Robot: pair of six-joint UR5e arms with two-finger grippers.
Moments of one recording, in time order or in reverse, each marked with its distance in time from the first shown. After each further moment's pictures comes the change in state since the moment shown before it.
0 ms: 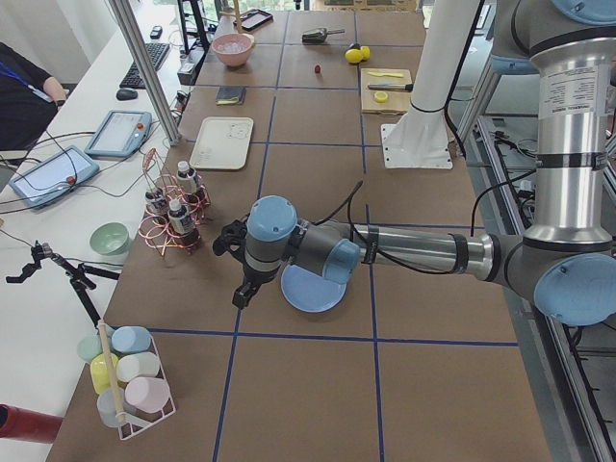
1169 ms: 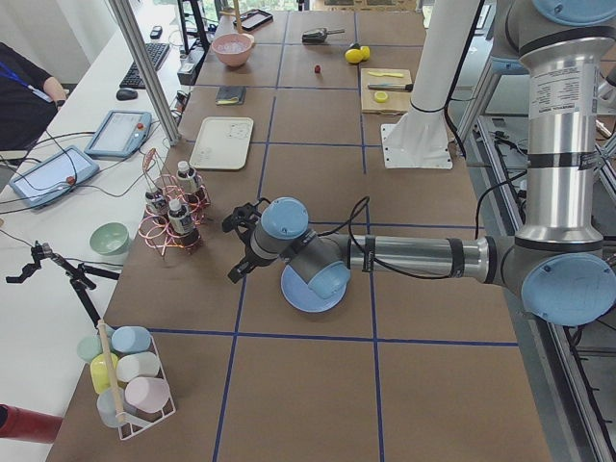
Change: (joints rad) left arm 0.151 0.007 0.095 -0.430 0.008 -0.266; right arm 0.003 -0.039 -0.010 0.036 -0.001 0.007
